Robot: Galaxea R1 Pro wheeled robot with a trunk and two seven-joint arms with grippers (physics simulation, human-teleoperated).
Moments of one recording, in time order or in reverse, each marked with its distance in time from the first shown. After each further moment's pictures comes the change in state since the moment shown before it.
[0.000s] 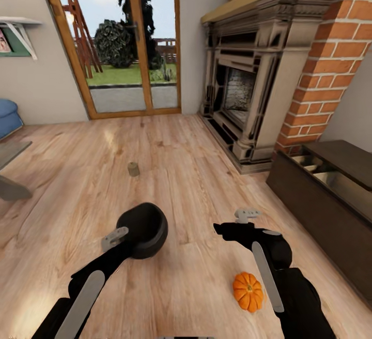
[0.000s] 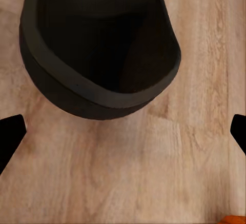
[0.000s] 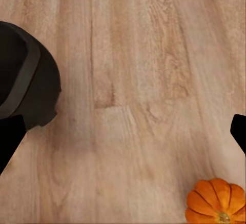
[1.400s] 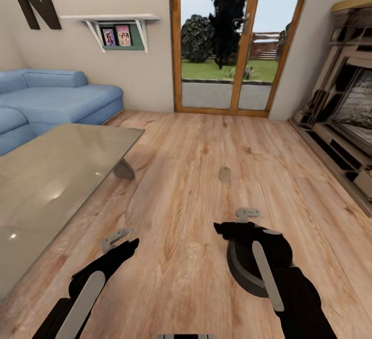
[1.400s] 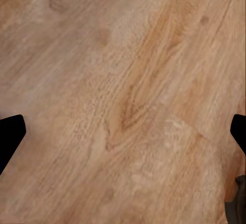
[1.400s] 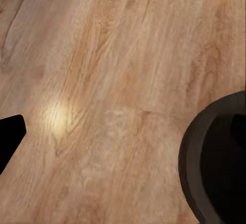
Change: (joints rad) left arm 0.000 0.000 -0.001 0.015 -0.002 0.000 0.001; right arm -0.004 0.000 -0.002 0.000 0.001 0.003 0.000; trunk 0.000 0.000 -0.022
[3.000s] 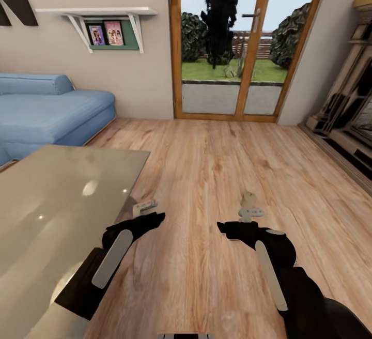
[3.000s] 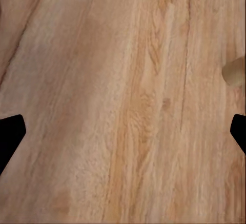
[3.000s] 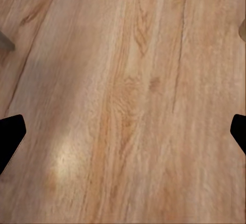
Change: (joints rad) left arm -0.291 -0.061 -0.161 0.108 0.000 0.169 0.015; right arm 0.000 -0.019 -0.010 0.000 -0.002 -0.012 -0.002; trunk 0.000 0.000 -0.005
